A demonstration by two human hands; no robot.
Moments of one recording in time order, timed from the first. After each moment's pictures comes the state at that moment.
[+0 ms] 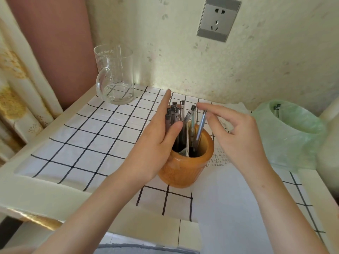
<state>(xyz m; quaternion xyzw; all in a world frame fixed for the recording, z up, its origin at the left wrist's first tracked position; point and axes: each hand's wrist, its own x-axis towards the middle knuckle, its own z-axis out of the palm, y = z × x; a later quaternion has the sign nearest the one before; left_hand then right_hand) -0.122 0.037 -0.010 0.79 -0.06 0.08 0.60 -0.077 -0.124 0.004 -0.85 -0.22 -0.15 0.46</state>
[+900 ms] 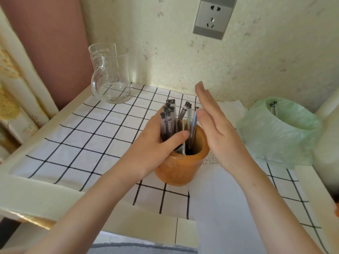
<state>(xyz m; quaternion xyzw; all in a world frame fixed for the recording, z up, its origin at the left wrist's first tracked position) -0.122 0.037 -0.010 0.81 -0.03 0.00 0.59 -0.079 -0.112 0.002 -0.86 -0.24 -0.02 0.46</state>
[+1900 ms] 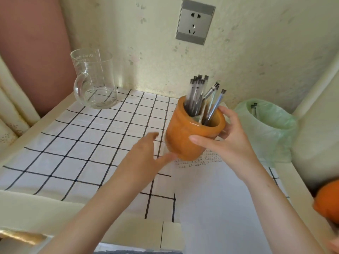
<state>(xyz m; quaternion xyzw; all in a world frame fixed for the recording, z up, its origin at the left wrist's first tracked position) -0.114 0.021 -0.038 0.90 0.02 0.00 0.44 -0.075 -0.169 -0.008 -0.80 -0.09 -0.01 0.60</state>
